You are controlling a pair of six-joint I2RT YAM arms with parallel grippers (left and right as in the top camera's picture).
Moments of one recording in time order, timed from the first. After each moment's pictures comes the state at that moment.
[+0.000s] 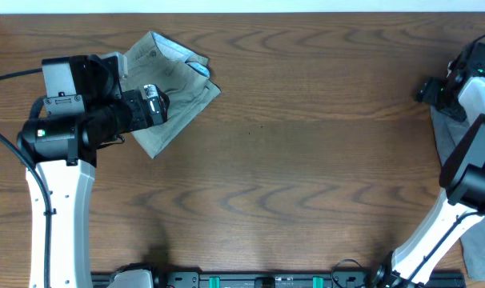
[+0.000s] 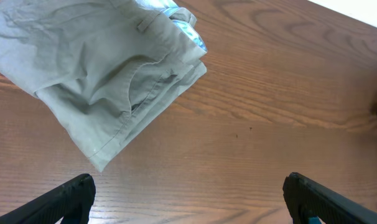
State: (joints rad) left arm 0.10 1.30 1.39 -1.02 0.34 -0.18; right arm -0.40 2.22 1.62 -0.60 0.08 0.15
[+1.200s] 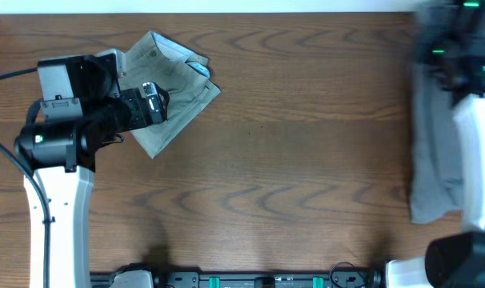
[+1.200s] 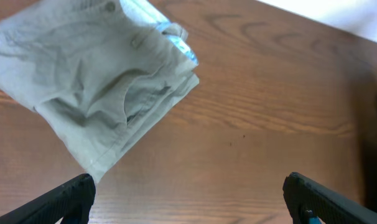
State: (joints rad) left arm 0.10 1.27 1.39 -0.99 0.36 -0.18; right arm -0.07 1.63 1.62 -0.67 -0.02 0.14
